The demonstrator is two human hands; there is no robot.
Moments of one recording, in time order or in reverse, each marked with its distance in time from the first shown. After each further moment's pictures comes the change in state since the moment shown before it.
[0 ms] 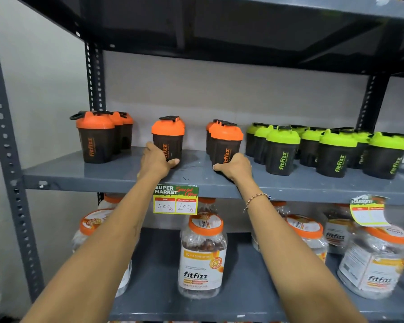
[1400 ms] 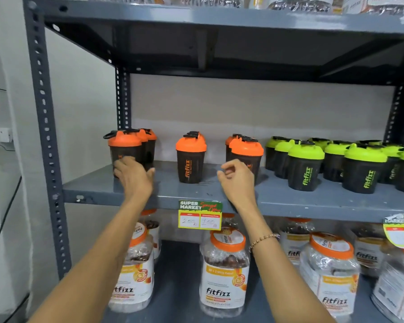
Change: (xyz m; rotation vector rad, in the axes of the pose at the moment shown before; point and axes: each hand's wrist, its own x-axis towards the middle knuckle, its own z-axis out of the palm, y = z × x) left_hand -0.005 -0.050 -0.065 0.106 0.454 -0.047; right_hand -0.051 -0.039 0.023 0.279 0.191 -0.362
